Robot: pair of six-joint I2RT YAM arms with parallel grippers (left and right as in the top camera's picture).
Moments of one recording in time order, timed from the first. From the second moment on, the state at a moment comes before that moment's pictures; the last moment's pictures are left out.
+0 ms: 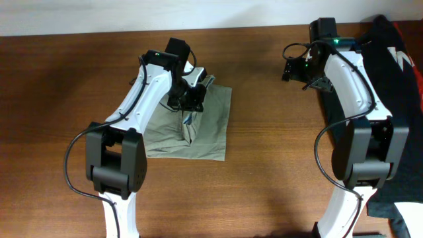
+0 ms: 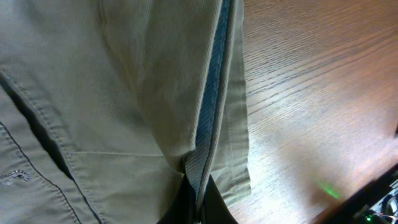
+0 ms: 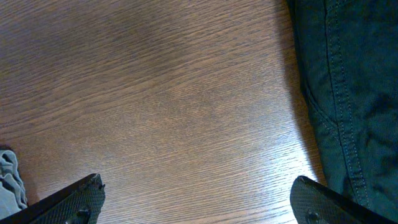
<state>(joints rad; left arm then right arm) -0.32 2.16 1.86 -1.16 0.42 -0.06 -0.03 2.09 1.82 -1.02 0.00 0.31</state>
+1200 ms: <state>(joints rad) 0.19 2.16 1.62 -1.01 0.51 0.07 -0.03 2.09 1.82 -1.02 0.00 0.31</state>
